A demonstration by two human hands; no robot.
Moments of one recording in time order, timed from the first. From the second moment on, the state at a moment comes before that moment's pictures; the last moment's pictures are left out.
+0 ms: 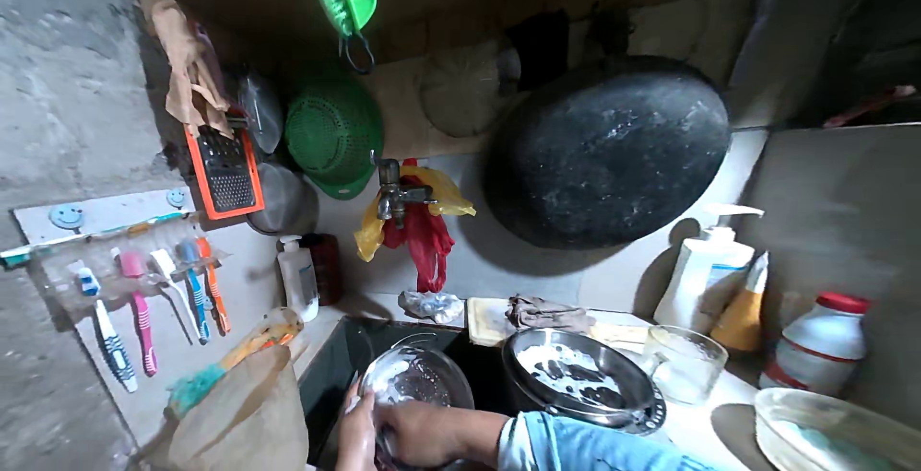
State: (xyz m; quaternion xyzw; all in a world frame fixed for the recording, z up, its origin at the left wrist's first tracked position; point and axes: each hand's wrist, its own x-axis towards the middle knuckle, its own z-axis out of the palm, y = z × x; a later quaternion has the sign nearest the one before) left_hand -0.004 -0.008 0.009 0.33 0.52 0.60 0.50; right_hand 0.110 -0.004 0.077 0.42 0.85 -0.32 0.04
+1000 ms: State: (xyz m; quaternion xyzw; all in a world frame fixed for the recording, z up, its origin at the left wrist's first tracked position) left_hand -0.003 -0.004 0.003 0.38 0.54 0.60 0.44; right_hand 0.178 0.051 0.048 0.38 0.92 0.07 0.07
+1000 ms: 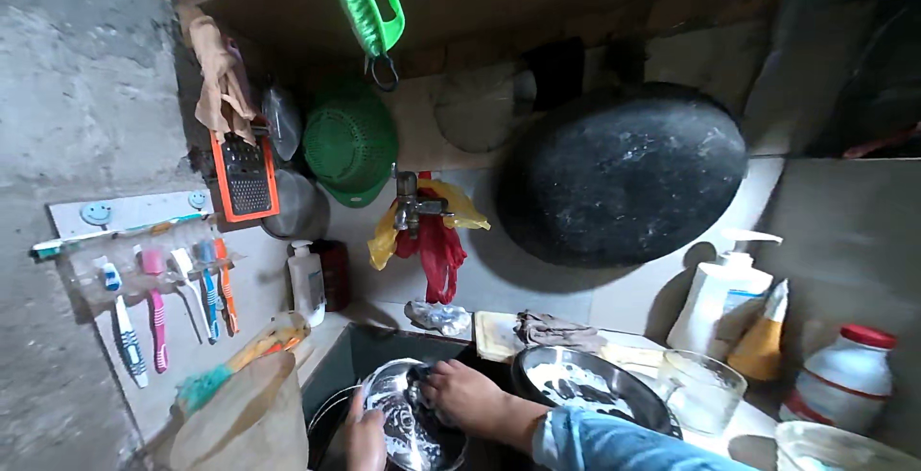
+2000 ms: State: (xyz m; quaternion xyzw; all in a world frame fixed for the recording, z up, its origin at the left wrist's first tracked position) left_hand -0.002 -0.002 0.006 0.39 0.53 0.58 0.48; right_hand 0.111 0.029 0.043 0.41 0.88 -0.24 -0.06
